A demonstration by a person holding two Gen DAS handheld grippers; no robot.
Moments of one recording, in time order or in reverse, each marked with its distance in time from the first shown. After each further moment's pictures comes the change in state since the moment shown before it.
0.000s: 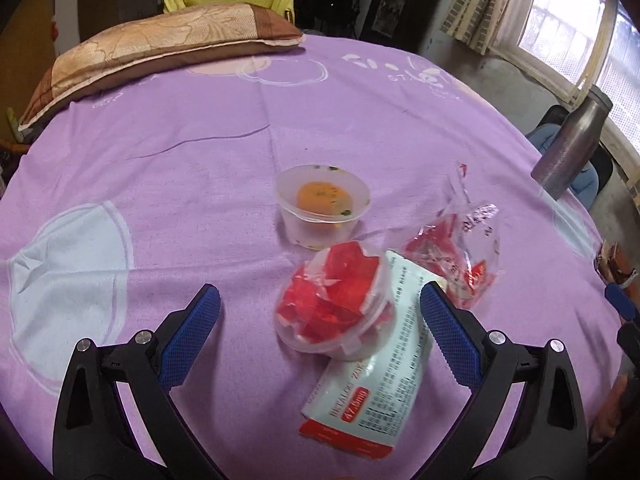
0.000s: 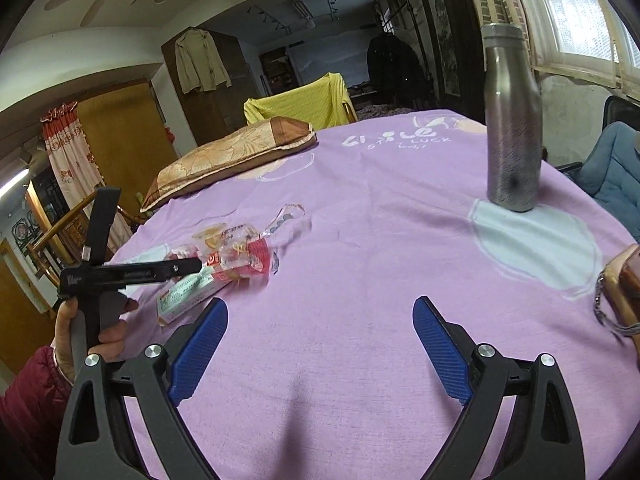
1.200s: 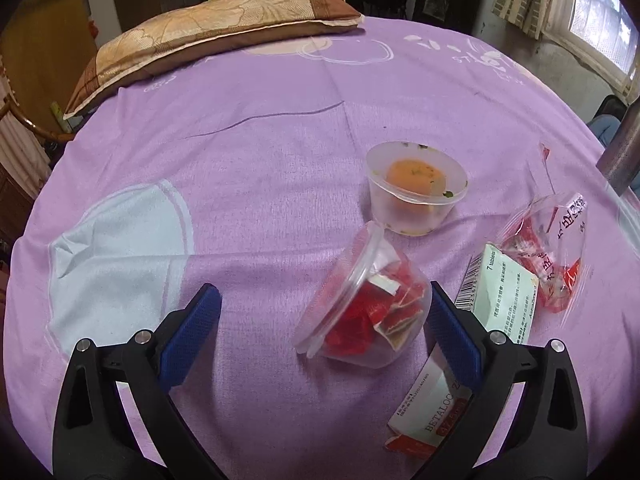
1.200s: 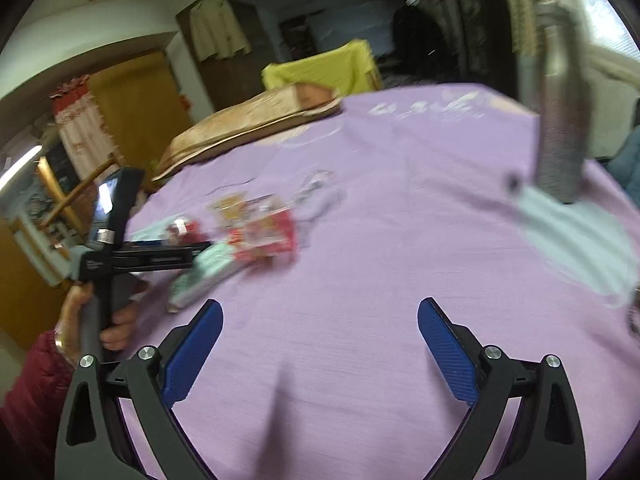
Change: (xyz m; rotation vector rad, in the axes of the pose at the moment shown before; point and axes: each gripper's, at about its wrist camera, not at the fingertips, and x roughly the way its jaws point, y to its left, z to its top) left arm 0.012 0.019 -0.005 -0.018 0.052 0.229; right arm 0.041 0.024 0.013 -0.031 0.142 0.112
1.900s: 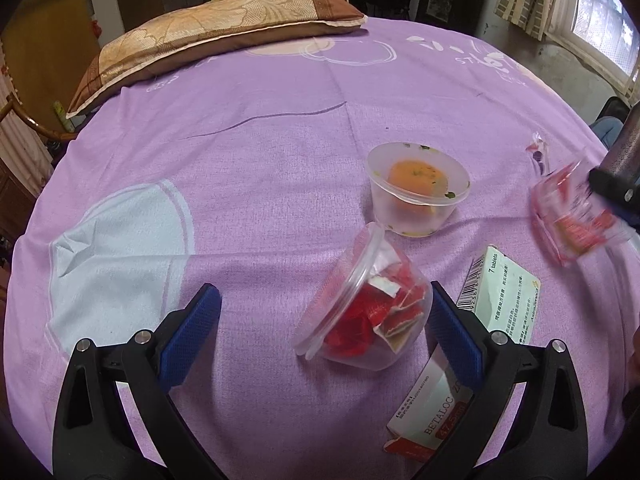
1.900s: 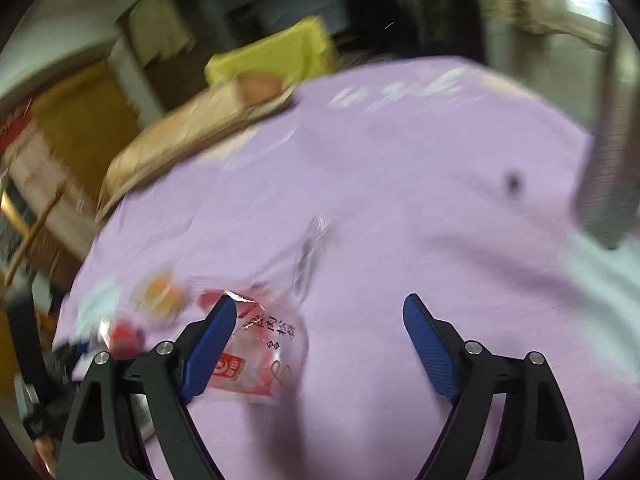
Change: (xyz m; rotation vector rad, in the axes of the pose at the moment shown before) left arm 0.000 0.000 -0.001 -0.003 -0.003 0.009; right arm 0.087 -0.024 0.080 0.160 0.011 -0.164
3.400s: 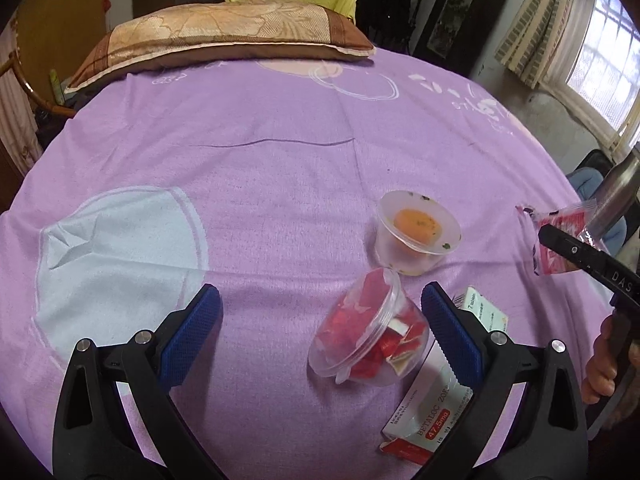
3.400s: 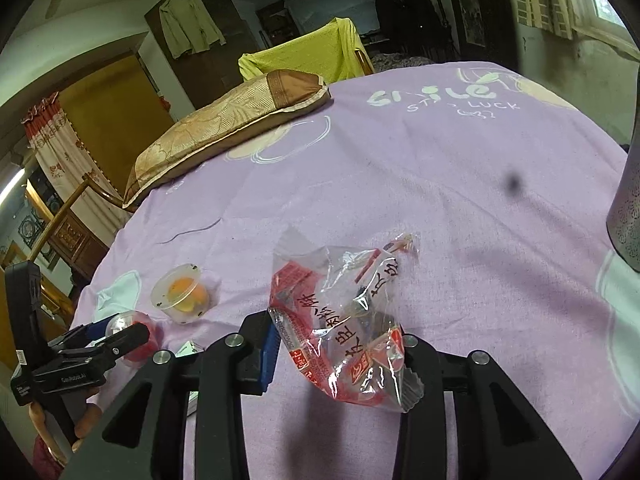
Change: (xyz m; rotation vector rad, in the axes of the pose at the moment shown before) left arm -0.013 0.028 0.011 -0.133 -0.065 -0.133; right arm 0.018 0.009 0.005 -0.074 0.044 0.128
